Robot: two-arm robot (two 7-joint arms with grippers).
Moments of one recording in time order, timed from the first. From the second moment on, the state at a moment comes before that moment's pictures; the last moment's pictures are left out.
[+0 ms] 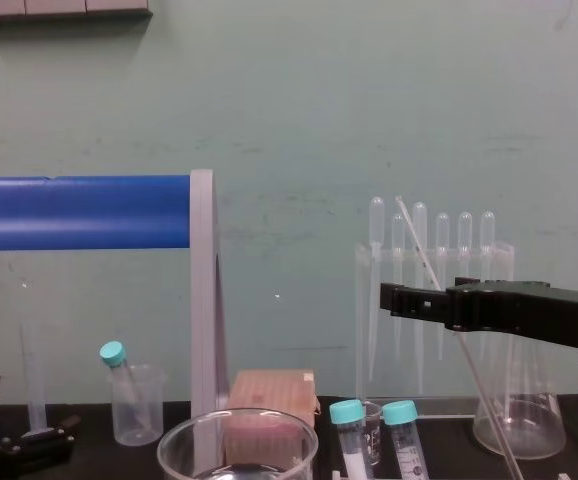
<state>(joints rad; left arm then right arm) -0.20 0.60 0.45 -1.41 -0.25 -0.12 0.03 0.29 0.34 -0.36 -1.56 0.45 0.20 0.22</state>
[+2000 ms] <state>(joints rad) -0.20 0.60 0.45 -1.41 -0.25 -0.12 0.03 0.27 0.34 -0.32 -1.59 0.39 0.10 0.24</state>
